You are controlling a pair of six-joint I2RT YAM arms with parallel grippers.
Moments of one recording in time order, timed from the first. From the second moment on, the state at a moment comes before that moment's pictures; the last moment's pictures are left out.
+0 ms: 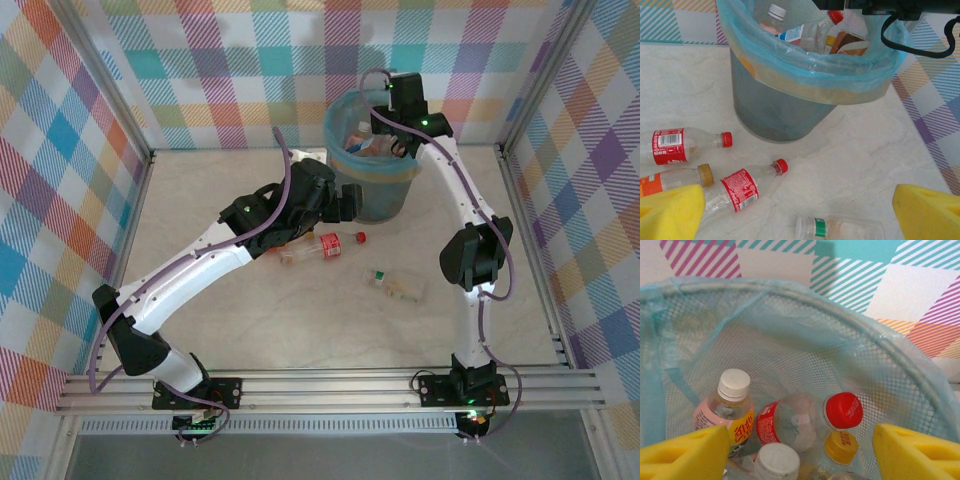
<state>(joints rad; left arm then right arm) -0.89 1.55 1.70 -0.74 -0.37 -0.61 0.33 2.15 2.33 -0.74 0.27 0.05</state>
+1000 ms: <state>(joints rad) -0.89 1.25 1.38 -0.70 -0.31 -0.46 0.48 1.56 2.02 -0.95 -0.12 -0.03</state>
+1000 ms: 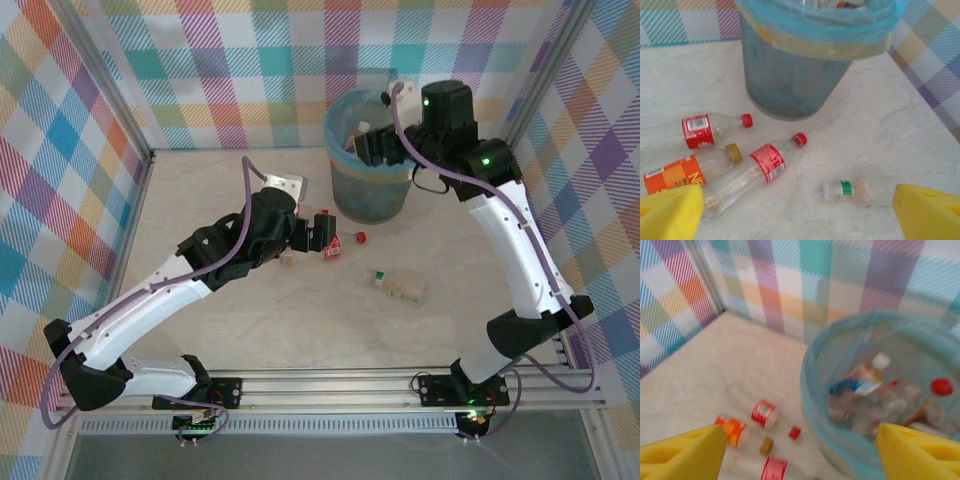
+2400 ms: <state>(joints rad) -0.91 1.15 0.70 -0.30 -0.03 -0.39 0.55 1.52 1.09 -0.93 -0.05 -0.40</state>
